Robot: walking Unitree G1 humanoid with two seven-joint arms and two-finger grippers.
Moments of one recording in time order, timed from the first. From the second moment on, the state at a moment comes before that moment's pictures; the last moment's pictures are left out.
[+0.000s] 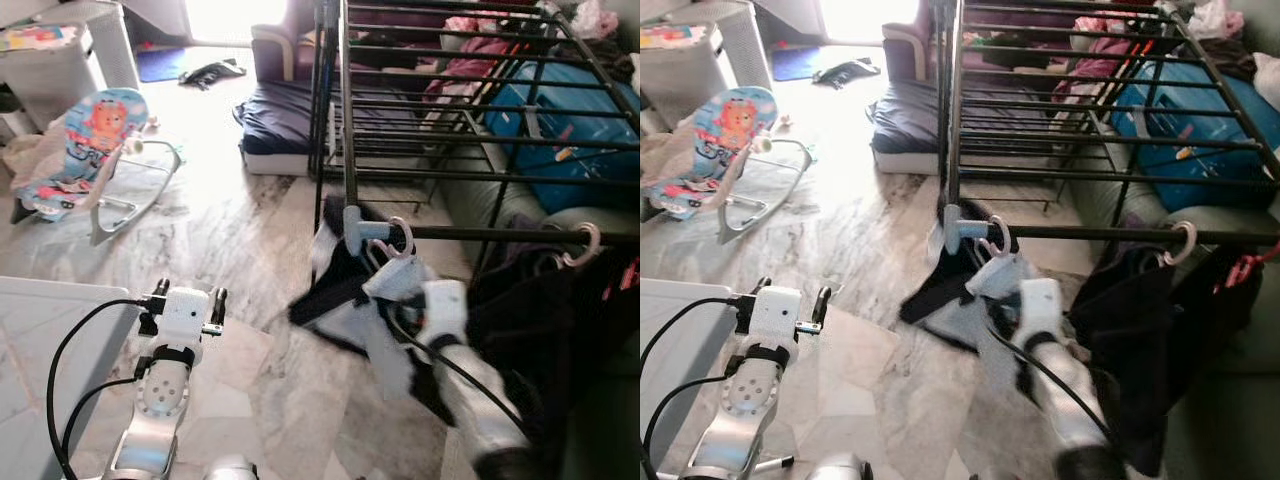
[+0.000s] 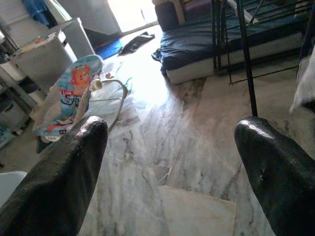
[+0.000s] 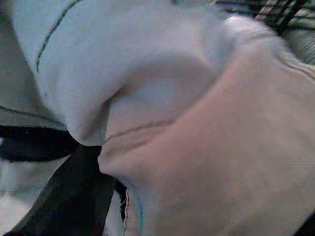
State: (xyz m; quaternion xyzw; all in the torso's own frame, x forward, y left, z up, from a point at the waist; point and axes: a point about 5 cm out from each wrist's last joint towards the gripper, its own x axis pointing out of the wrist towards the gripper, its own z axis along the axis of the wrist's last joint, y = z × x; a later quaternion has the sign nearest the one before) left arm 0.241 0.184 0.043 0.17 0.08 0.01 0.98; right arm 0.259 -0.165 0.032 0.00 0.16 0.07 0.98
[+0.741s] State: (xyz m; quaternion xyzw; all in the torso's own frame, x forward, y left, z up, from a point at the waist) left arm 0.248 0.184 0.051 0.18 0.07 -0.03 0.98; right arm 0.236 -0.148 0.047 0.00 0.13 0.20 0.97
